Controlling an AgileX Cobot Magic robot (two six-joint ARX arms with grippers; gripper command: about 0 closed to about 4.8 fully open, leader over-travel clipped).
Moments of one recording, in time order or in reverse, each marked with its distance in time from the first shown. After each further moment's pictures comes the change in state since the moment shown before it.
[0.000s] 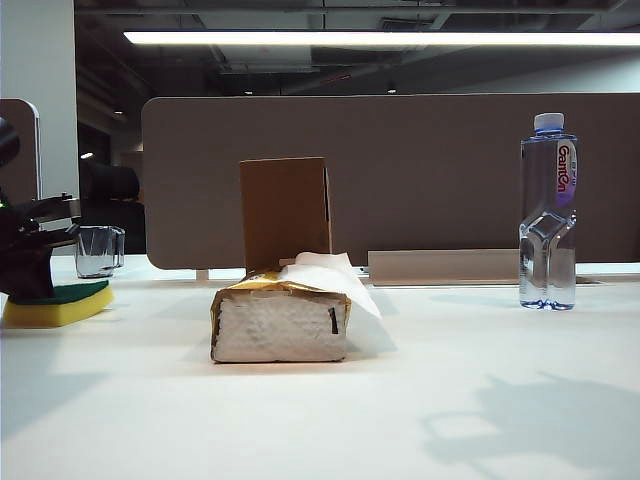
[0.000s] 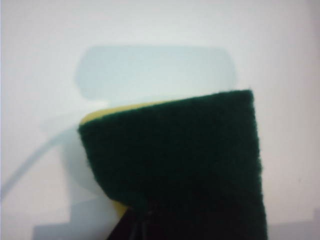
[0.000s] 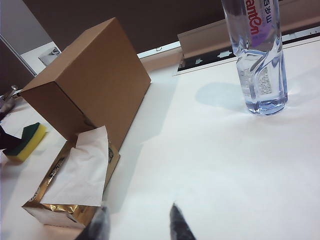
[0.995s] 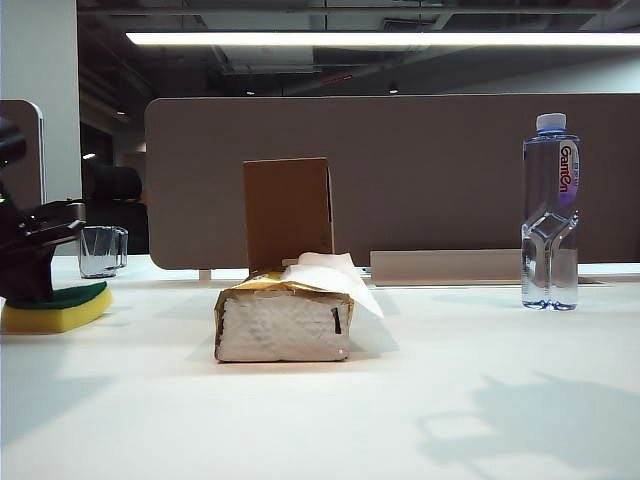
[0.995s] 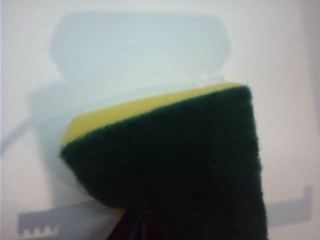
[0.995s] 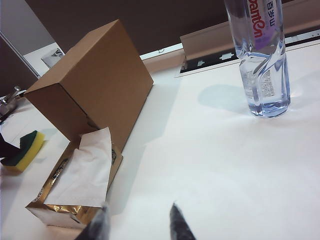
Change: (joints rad) left arm -0.024 -0.018 0.006 -0.154 0.013 0.003; right arm 0.000 0.000 0.008 -0.001 0.000 0.000
